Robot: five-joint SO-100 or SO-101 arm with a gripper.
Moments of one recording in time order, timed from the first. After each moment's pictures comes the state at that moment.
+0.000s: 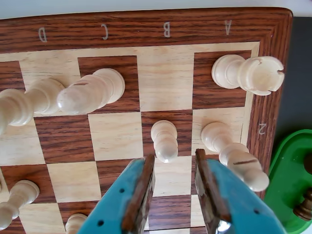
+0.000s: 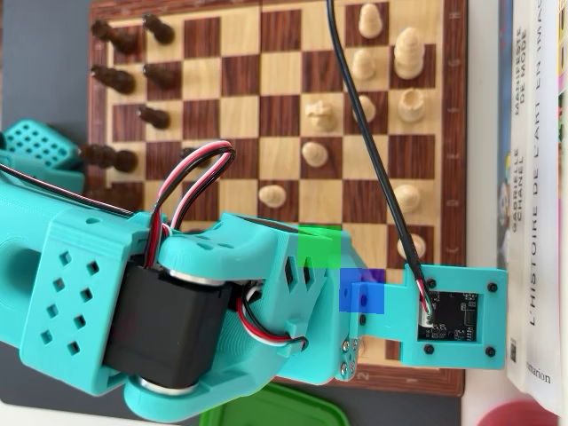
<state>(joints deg) 12.7 63.3 62.0 71.3 79.5</state>
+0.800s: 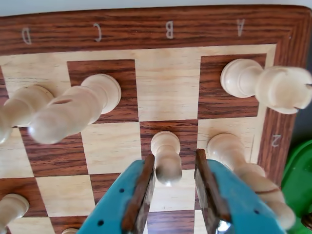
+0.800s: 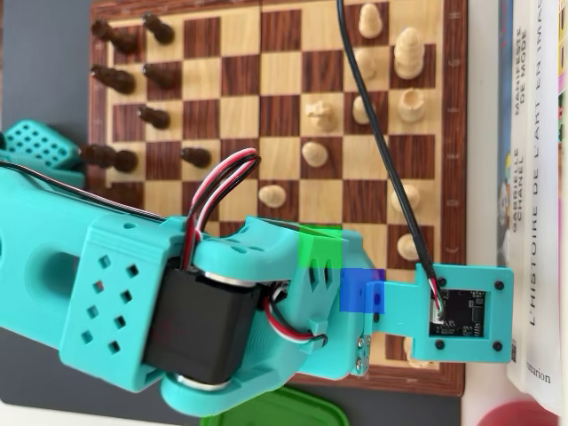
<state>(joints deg) 12.7 58.4 59.2 71.1 79.5</state>
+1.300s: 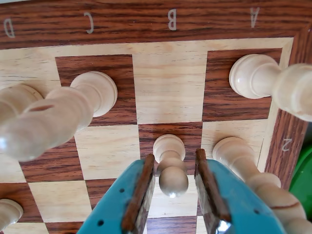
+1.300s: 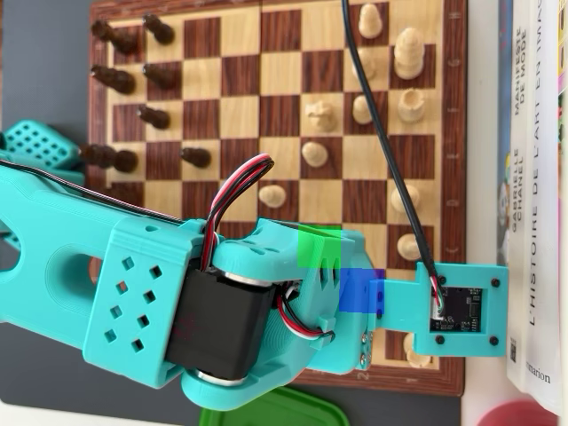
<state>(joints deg) 12.7 57.6 59.1 70.9 79.5</state>
